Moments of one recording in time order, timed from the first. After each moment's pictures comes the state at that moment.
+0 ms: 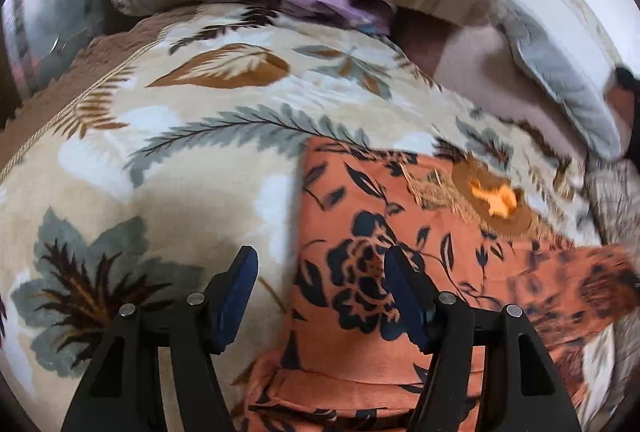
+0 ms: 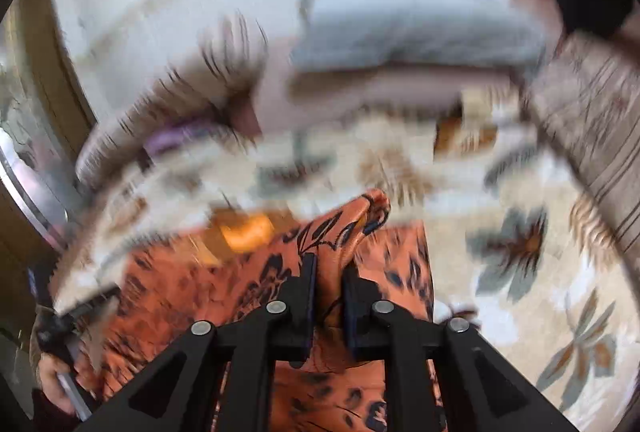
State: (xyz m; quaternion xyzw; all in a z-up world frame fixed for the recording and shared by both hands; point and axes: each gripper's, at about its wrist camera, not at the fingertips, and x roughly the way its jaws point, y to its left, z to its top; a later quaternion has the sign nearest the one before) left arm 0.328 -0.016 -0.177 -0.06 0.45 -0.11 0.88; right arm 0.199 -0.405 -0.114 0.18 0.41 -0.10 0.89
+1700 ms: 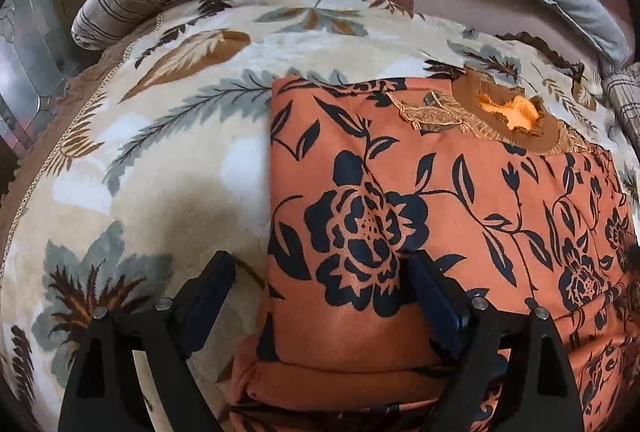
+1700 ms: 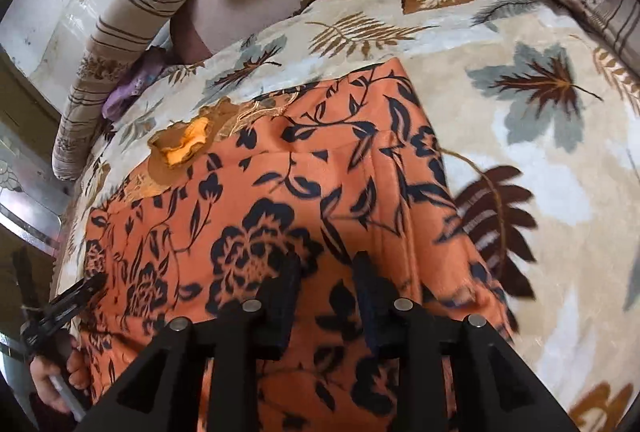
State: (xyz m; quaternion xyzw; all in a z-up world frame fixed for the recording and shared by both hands) left arm 0.318 -0.051 -0.202 0.07 0.48 -0.11 0.87; right arm 0.171 -0.407 -0.189 0.26 0.45 -0.10 0.85
